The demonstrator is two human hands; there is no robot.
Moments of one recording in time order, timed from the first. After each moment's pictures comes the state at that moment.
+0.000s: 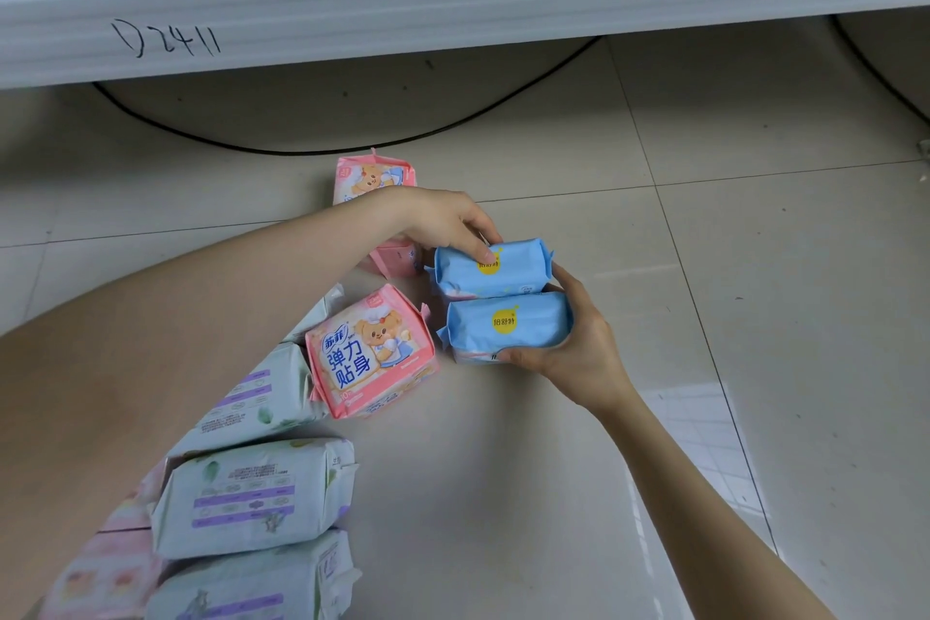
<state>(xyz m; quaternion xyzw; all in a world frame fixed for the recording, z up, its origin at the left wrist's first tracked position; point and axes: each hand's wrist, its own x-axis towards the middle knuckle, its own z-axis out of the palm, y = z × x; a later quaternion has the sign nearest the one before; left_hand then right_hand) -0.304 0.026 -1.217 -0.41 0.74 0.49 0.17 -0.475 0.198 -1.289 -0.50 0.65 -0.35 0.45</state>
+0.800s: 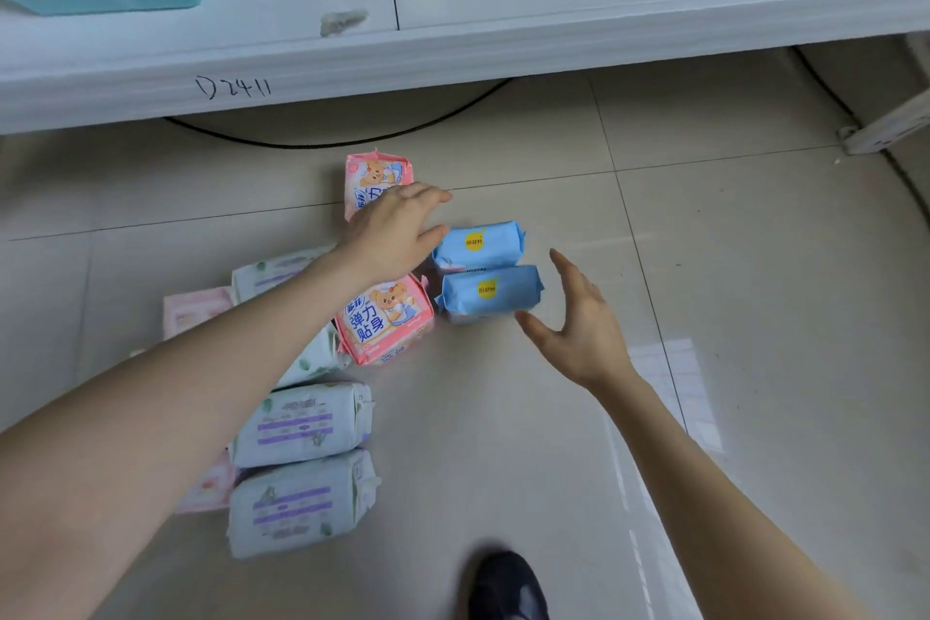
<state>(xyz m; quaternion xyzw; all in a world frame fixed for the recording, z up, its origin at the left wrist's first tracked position) -0.261 0.105 -1.165 -0.51 0.82 0.24 -0.04 -0.481 0.240 -1.187 -0.59 0.73 -0.18 0.31</state>
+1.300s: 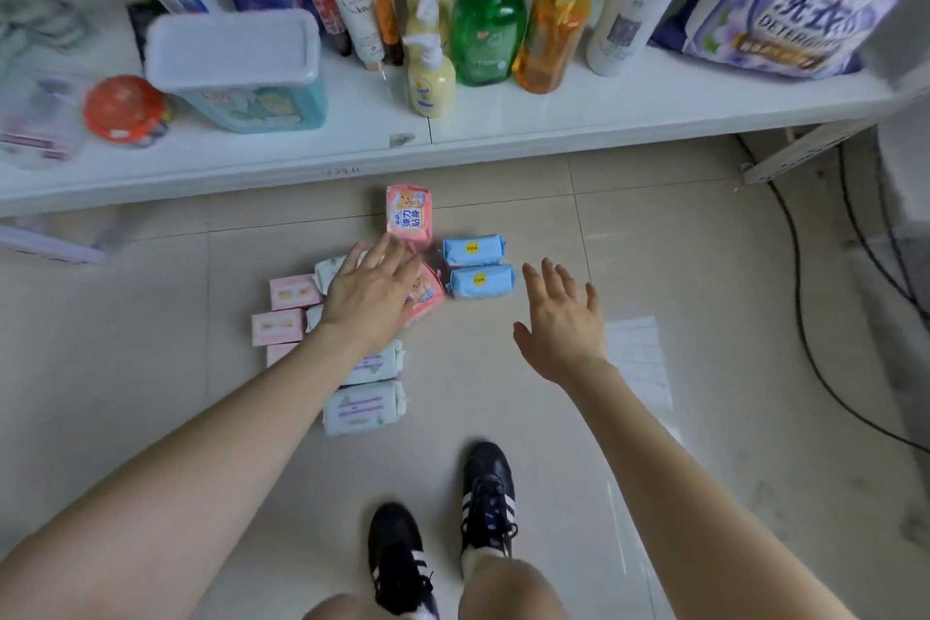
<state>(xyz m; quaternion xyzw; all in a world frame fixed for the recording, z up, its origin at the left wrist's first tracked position) -0.221 0.219 -0.952 -0.52 0.83 0.09 0.17 -0.451 0.277 -0.948 -0.66 0.71 0.11 0.20</state>
